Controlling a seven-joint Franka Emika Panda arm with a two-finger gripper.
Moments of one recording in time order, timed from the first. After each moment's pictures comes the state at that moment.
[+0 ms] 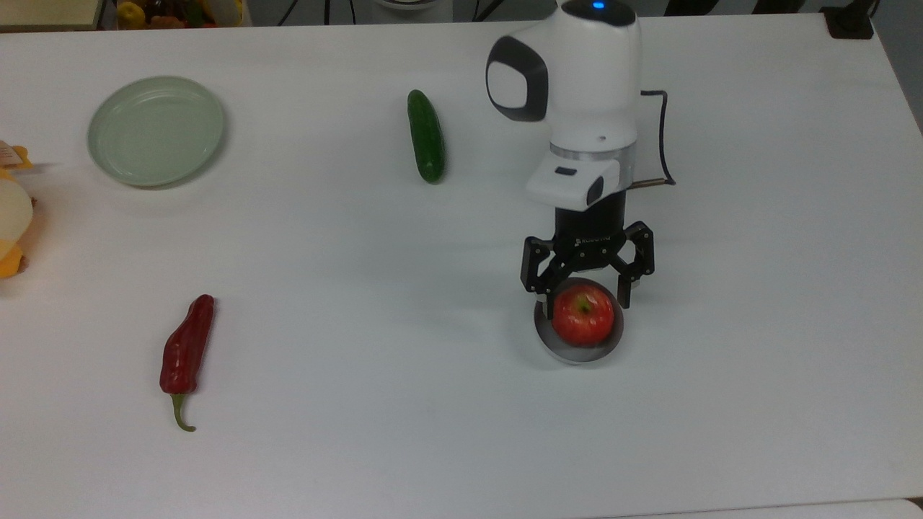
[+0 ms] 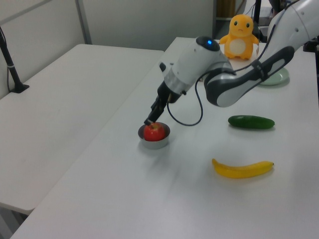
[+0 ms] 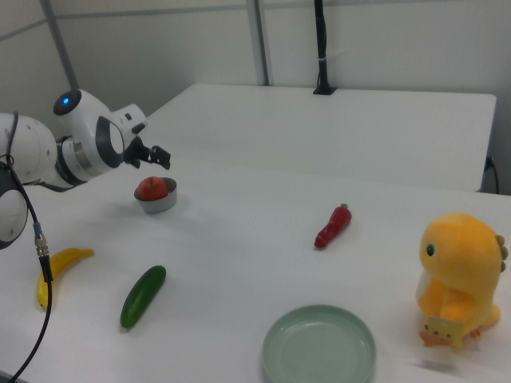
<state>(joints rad) 0.24 0.63 0.15 -1.48 -0.45 2.72 0.44</state>
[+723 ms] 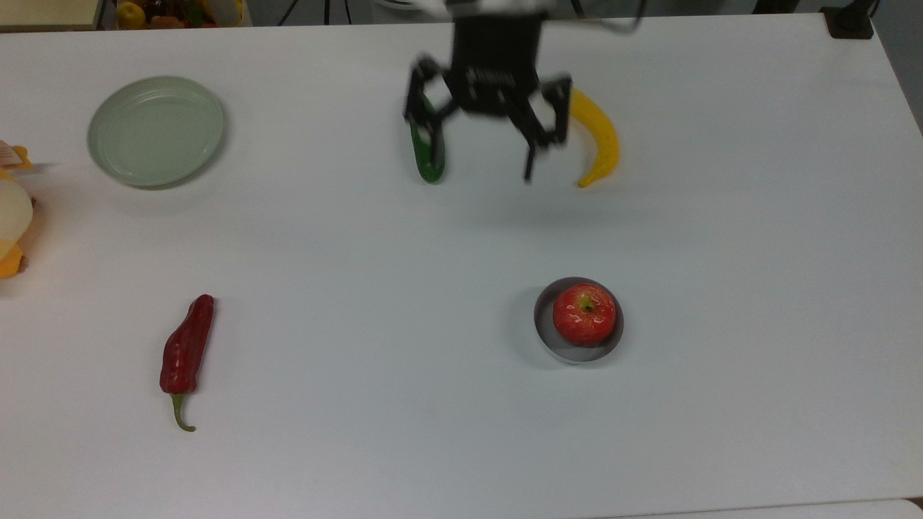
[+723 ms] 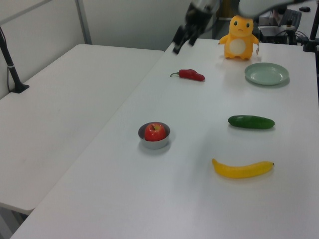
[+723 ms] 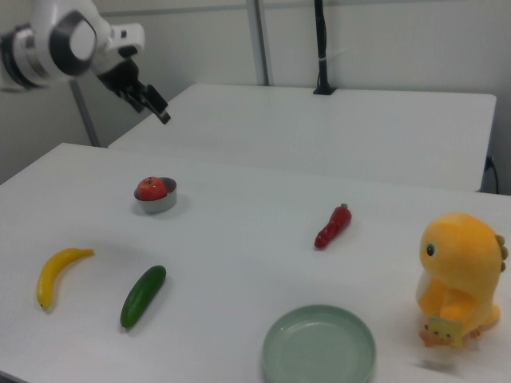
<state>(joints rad) 0.11 0.21 0.15 -1.48 -0.20 2.11 0.54</state>
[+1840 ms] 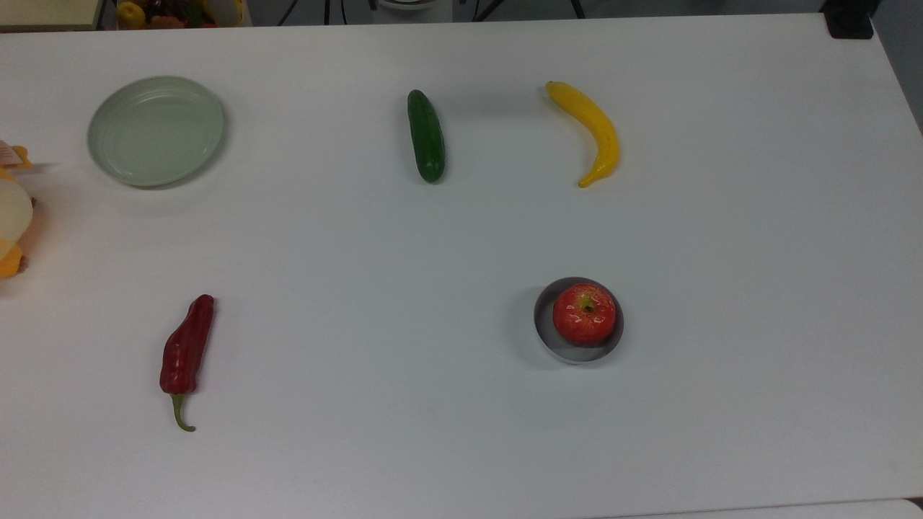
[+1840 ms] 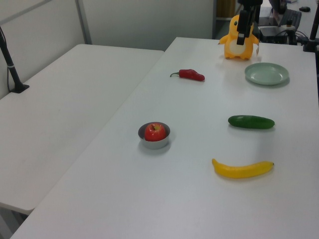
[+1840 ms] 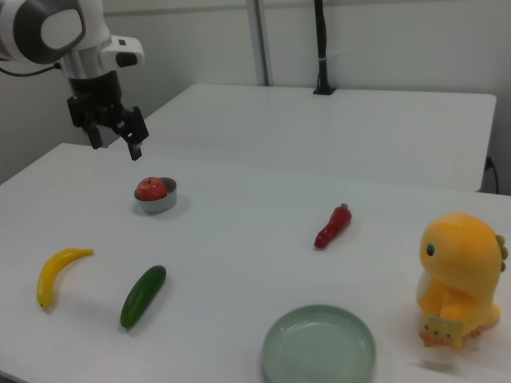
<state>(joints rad) -0.02 -0.07 0.12 -1.69 0.11 1.69 0.03</state>
